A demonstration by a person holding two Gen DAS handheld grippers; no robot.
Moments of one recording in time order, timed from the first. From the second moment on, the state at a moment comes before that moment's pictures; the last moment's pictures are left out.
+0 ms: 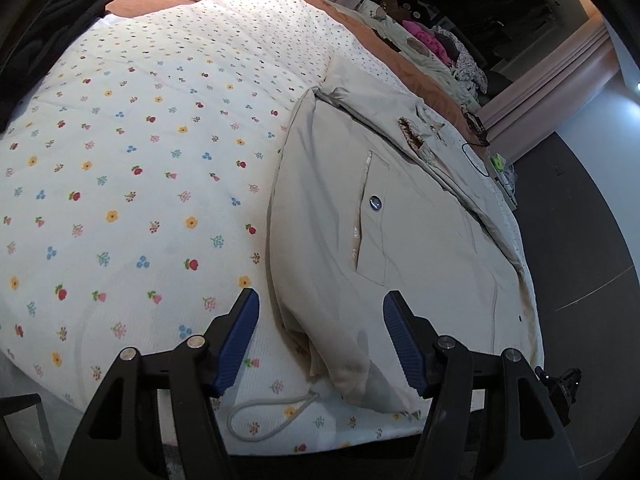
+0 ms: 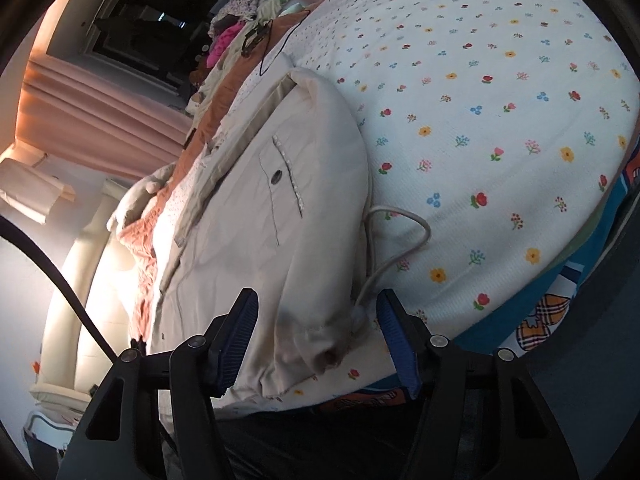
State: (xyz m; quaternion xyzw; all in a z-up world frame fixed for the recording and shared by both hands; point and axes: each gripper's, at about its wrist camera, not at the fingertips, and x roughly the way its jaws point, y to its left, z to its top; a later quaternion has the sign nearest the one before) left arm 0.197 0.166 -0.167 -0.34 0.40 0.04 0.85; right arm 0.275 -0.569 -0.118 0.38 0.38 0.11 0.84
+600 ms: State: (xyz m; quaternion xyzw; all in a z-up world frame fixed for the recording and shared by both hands) left arm 0.201 0.163 -0.195 -0.43 0.40 -0.03 0.81; right arm 0.285 -0.560 -0.152 0.44 0.36 0.13 0.81
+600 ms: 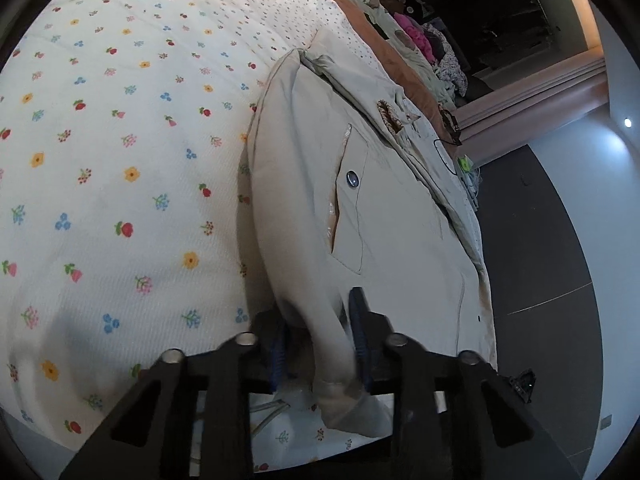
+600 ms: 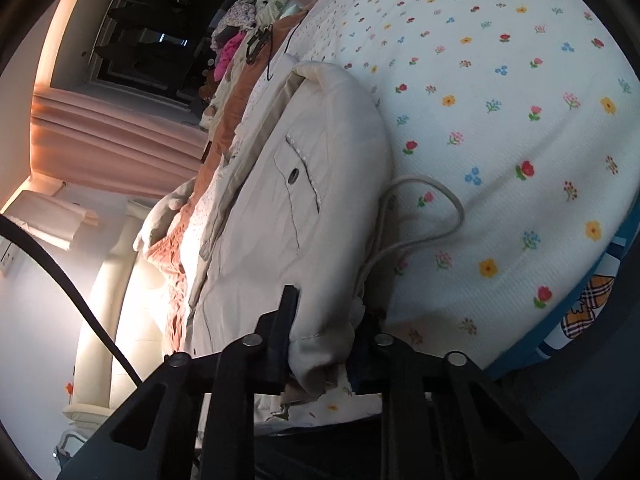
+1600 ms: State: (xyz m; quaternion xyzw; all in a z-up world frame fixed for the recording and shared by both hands) left arm 0.044 0.181 -0.011 -0.43 0.18 -0.10 0.88; right arm 0.147 -0.543 -0.005 0.36 0.21 0.25 0.87
